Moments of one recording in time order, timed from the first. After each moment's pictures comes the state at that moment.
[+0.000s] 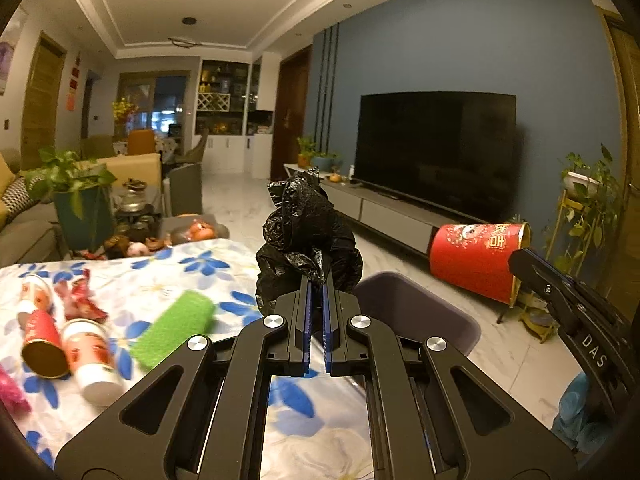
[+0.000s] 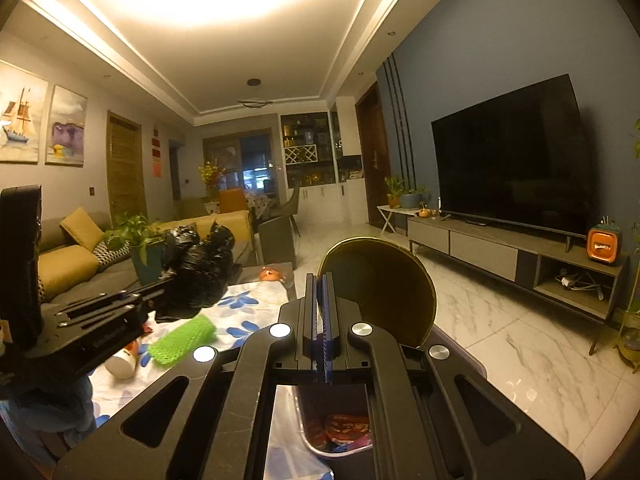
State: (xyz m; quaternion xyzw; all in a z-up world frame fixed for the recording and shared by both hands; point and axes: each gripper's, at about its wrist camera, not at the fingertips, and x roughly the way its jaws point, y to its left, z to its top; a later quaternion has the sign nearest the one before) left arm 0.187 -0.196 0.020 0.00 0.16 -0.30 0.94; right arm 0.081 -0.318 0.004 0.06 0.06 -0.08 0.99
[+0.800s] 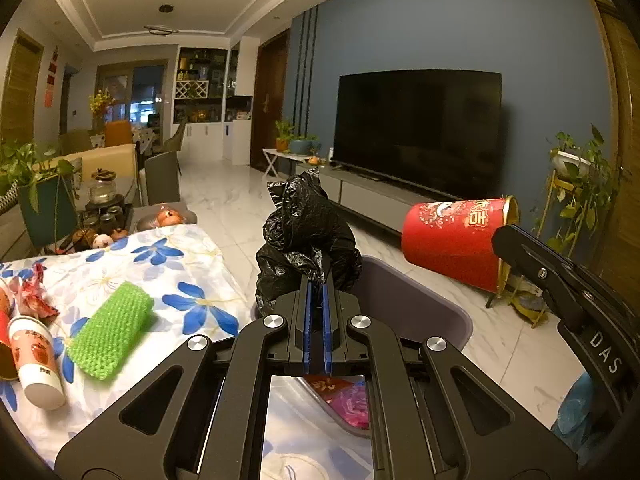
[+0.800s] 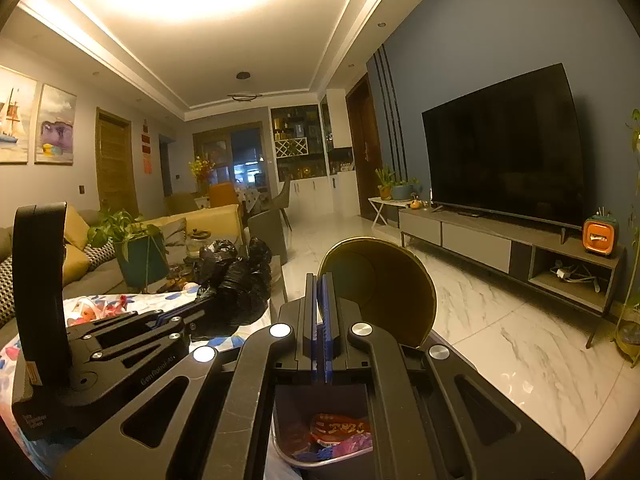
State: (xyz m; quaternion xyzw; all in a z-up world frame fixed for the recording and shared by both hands) left arm 0.215 -0.250 -0.007 0.02 0.18 -0.33 0.93; right arm 0.097 -0.333 0.000 0.06 0.07 -0.10 0.99
